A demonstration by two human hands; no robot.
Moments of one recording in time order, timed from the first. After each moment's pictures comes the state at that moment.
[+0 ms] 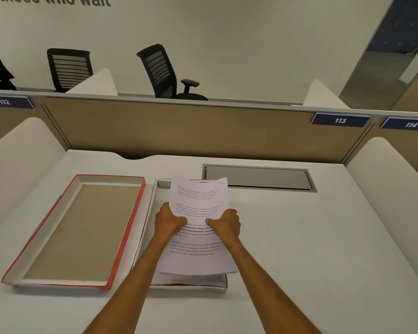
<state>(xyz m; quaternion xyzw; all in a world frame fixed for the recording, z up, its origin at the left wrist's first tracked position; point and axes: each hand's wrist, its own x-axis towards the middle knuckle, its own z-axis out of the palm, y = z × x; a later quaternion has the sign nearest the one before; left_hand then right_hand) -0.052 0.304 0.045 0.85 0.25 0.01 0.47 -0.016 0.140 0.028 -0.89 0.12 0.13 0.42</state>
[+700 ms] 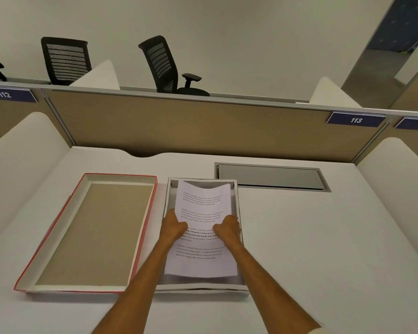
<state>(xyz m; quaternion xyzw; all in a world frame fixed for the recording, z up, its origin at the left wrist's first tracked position) -0.045 0.367 0.002 0.83 0.23 -0.07 0.50 -0.011 0.199 -0.010 -0.91 0.10 0.16 0.38</state>
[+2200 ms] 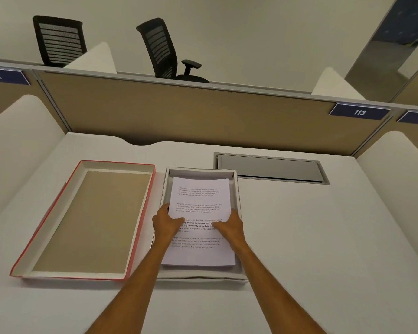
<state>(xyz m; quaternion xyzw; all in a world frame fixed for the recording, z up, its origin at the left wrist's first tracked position) -0.062 0.367 -0.025 0.82 0.29 0.02 0.50 -0.033 0.177 -0.021 -0.84 0.11 0.16 0.51</state>
